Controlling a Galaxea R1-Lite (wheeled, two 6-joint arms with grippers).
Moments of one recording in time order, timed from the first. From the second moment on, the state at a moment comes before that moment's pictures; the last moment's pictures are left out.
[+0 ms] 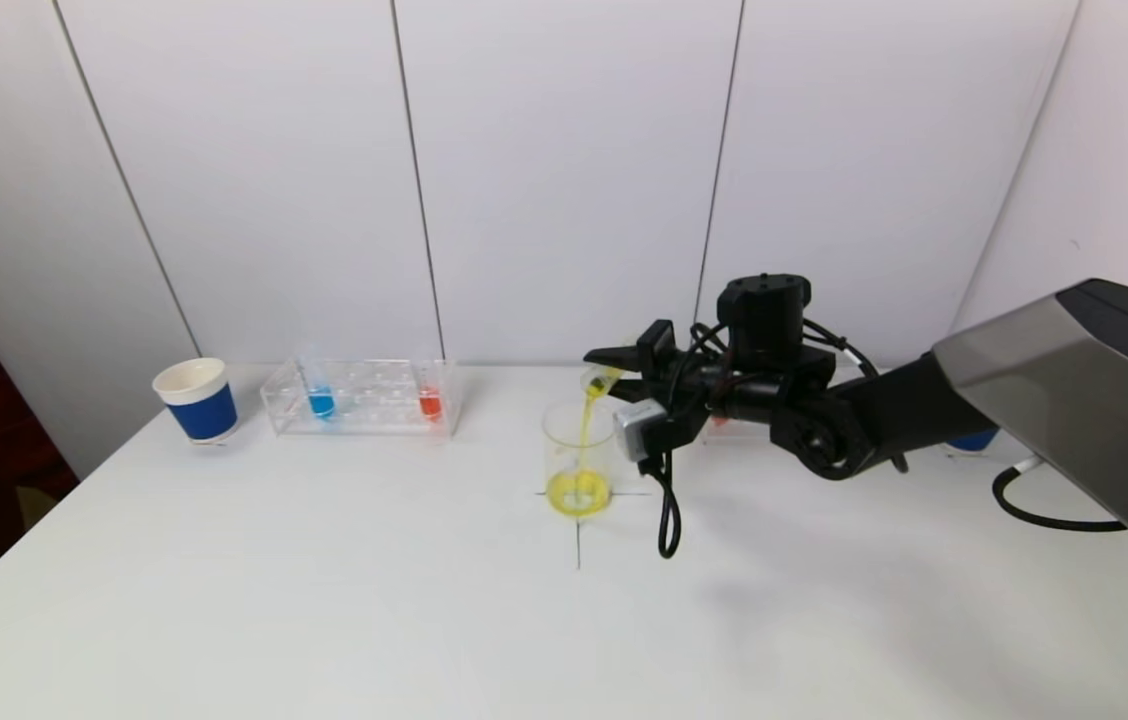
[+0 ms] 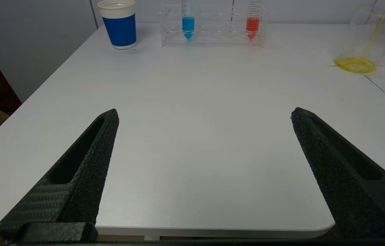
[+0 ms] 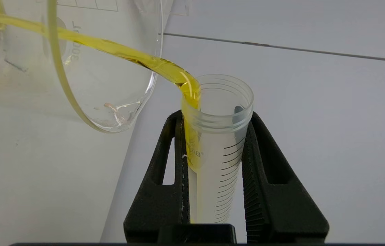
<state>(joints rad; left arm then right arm) 0.00 0.00 0.00 0.00 0.00 -0.02 0.43 2.27 -1.35 -0.67 0.54 -1.71</state>
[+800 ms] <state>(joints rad) 0.01 0.00 0.00 0.00 0.00 -0.02 0.44 2.26 -1.40 -0.59 0.50 -1.82</state>
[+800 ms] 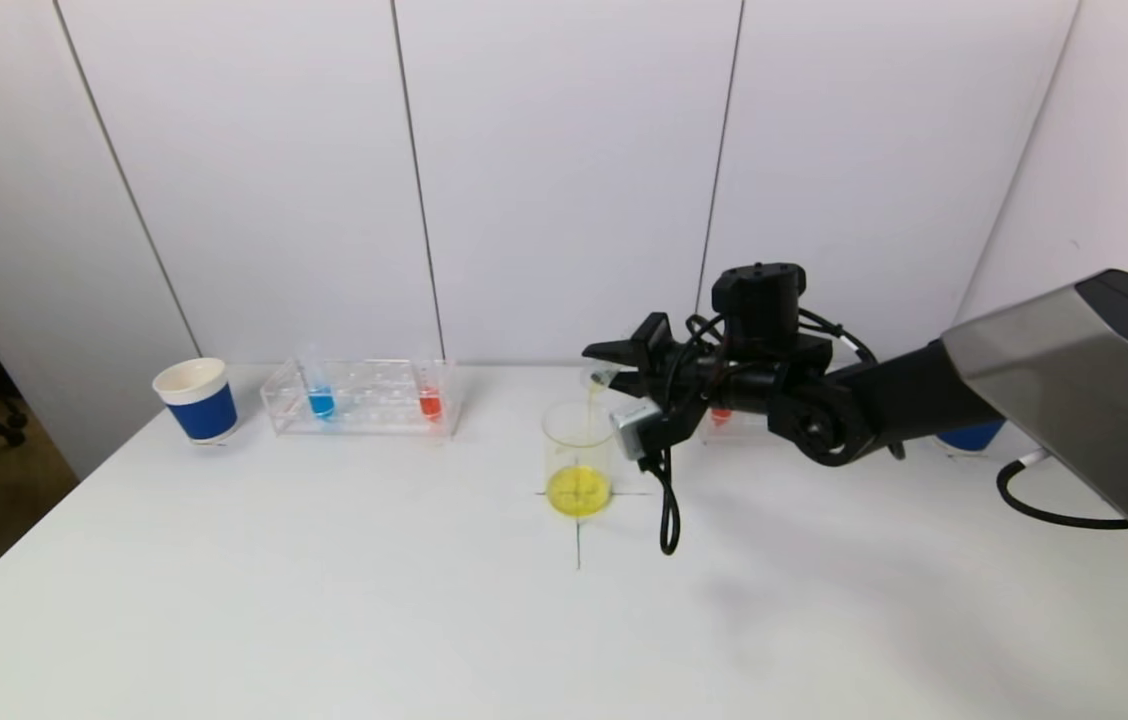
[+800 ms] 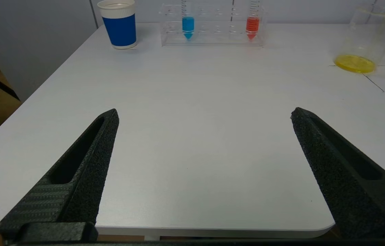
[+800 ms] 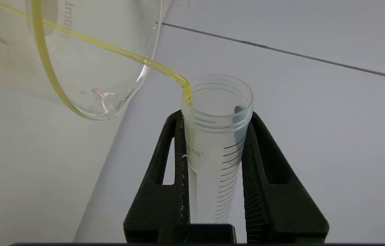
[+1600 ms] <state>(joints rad) 0.00 0.00 0.00 0.00 0.00 -0.02 0.47 2.24 -1.43 -0.51 0.44 -1.94</state>
